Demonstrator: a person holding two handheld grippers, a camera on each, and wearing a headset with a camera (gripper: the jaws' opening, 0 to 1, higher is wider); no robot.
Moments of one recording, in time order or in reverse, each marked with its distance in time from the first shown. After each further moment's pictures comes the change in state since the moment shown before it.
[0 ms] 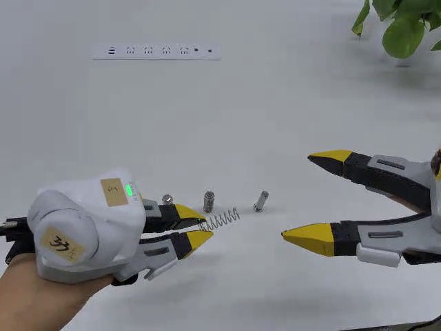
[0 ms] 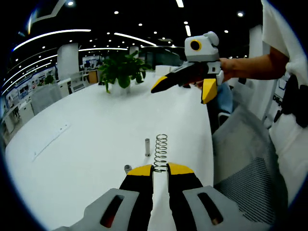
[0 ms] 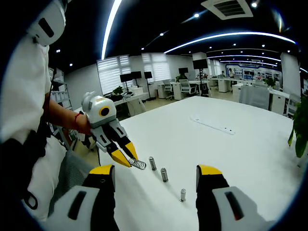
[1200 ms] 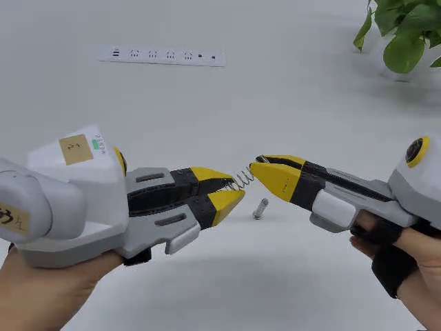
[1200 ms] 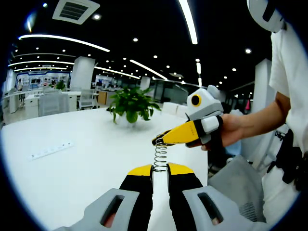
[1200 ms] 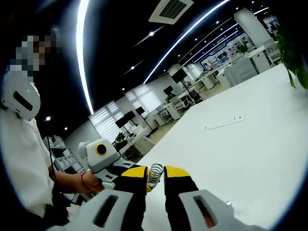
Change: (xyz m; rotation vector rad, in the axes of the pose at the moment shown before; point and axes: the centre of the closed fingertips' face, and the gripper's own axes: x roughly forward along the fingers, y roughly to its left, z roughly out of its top) left arm -0.009 0.003 0.074 -0.139 -0.291 0.013; right arm 0.030 0.013 0.050 0.461 -0.284 0.041
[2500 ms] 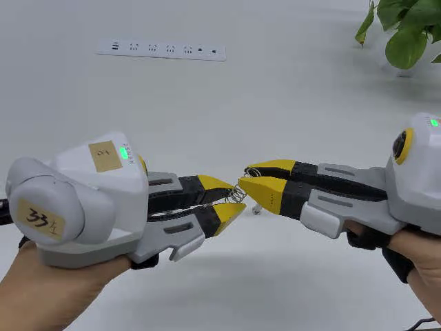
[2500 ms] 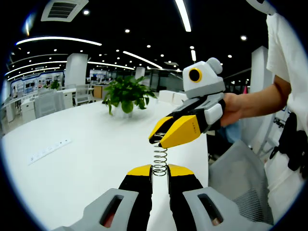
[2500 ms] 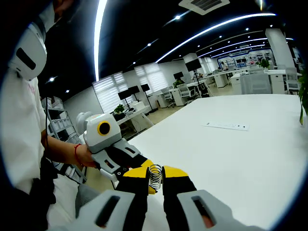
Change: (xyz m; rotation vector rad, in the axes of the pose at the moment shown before) left arm 0.005 -0.005 -0.025 0.064 0.105 -0.020; right arm 0.005 0.011 -0.022 -0.266 0.197 0.005
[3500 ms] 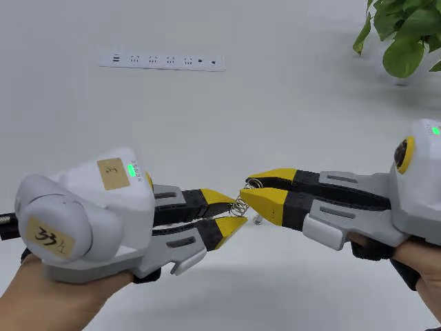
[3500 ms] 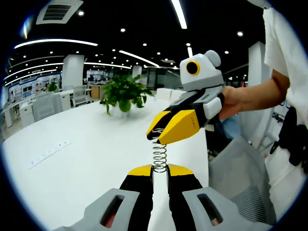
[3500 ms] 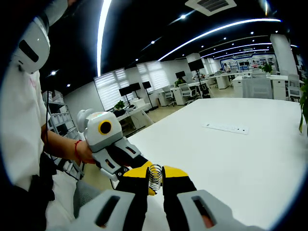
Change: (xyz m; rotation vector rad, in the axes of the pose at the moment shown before) left arm 0.003 -0.006 0.001 0.036 0.018 -0.017; right arm -0.002 -0.001 0.001 -0.046 0.020 -0.005
